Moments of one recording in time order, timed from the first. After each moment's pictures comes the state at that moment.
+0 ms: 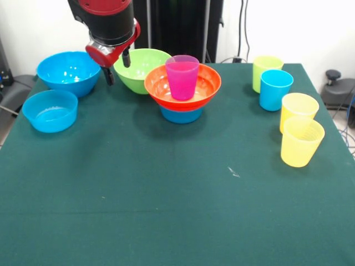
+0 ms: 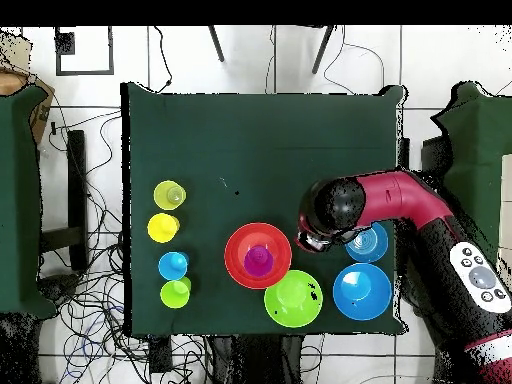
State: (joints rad) arm -0.94 -0.60 0.80 1.67 -0.76 1.24 0.91
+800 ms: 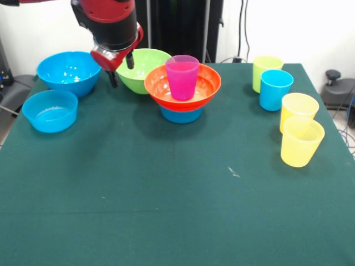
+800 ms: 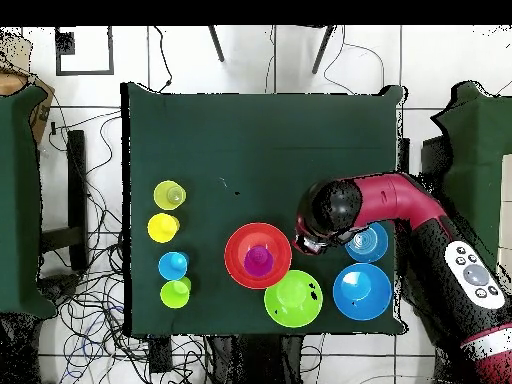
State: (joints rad) arm -0.94 -0.56 0.79 1.66 -0.76 1.26 0.91
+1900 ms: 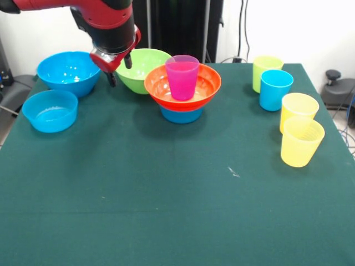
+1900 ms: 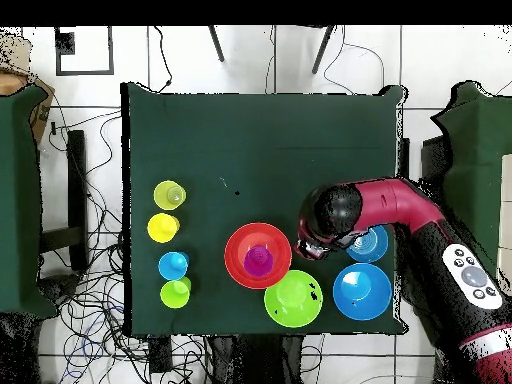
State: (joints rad) arm -0.93 -0.54 0.76 1.66 -0.77 1.26 0.91
